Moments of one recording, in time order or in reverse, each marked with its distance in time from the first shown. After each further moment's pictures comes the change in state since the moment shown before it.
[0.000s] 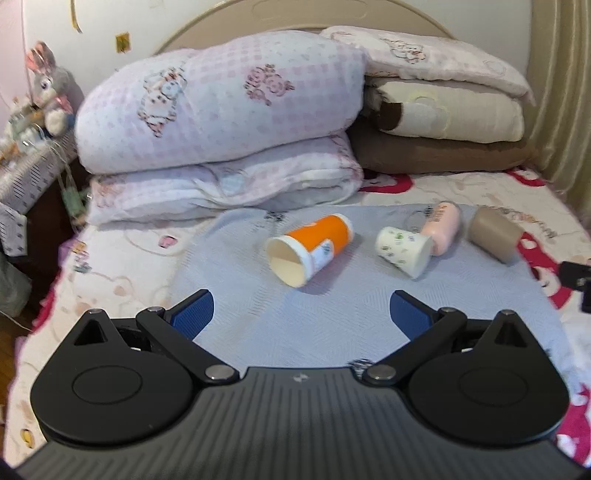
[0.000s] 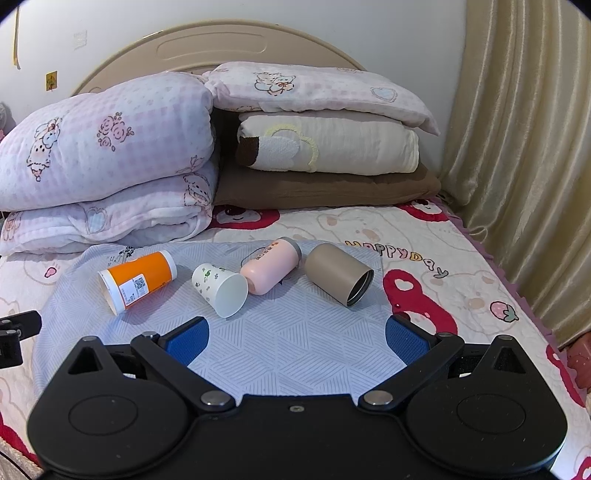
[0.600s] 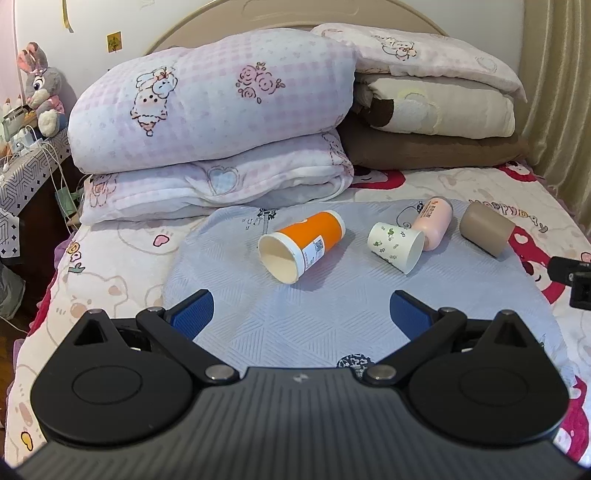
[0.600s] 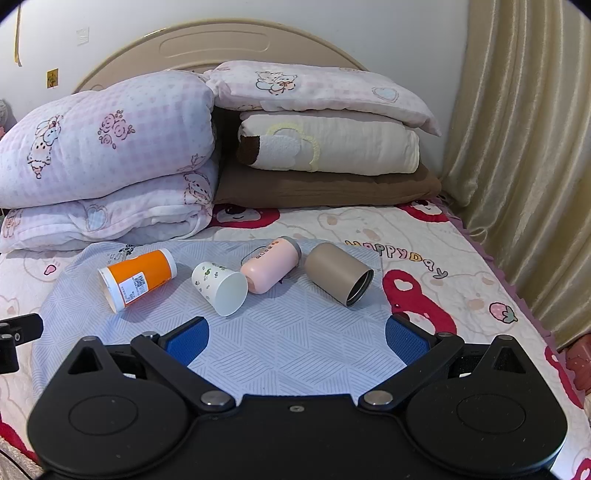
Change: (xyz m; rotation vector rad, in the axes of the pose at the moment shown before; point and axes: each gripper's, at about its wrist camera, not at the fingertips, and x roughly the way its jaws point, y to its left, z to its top) left arm 0.000 -0.003 0.002 0.017 0.012 -0.004; right arm 0.001 0.003 -0.001 -0.008 0.001 -0.005
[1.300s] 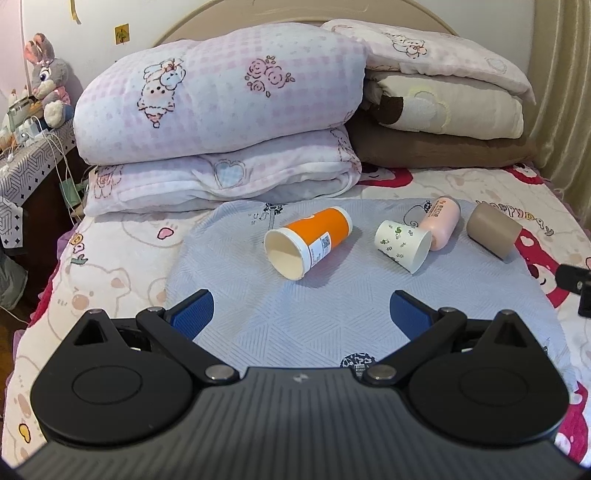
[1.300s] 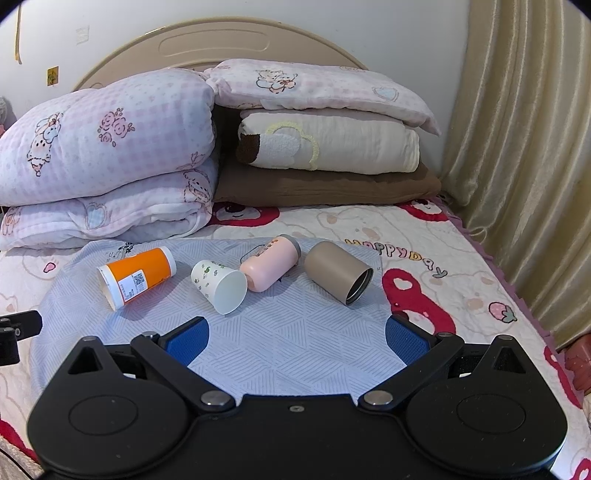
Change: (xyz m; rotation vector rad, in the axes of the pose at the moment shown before) left arm 0.006 0.006 -0.001 -0.026 0.015 0.011; right arm 0.002 -0.004 -0.001 0.001 0.008 0.008
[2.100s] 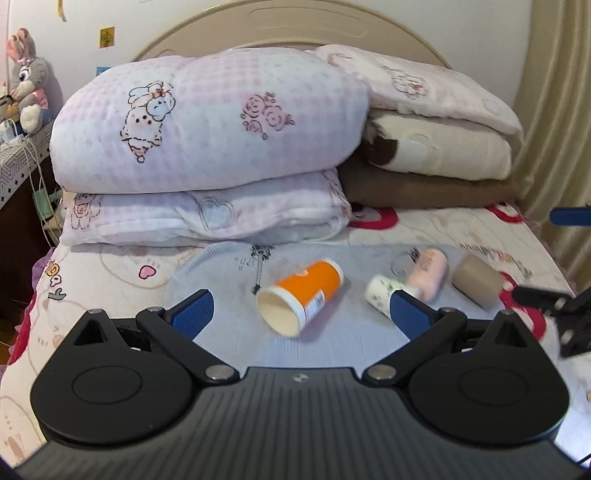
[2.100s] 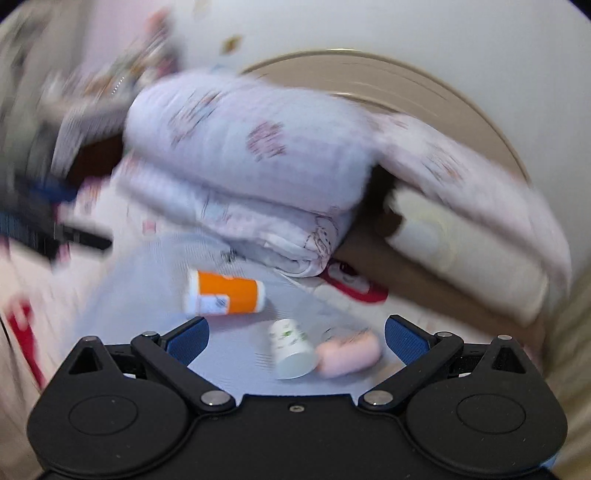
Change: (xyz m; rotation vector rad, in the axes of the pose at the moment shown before) left arm 0.022 0.042 0.078 -0.052 -0.027 -0.113; right arm 0.025 0.045 0.094 -0.611 -0.106 0.341
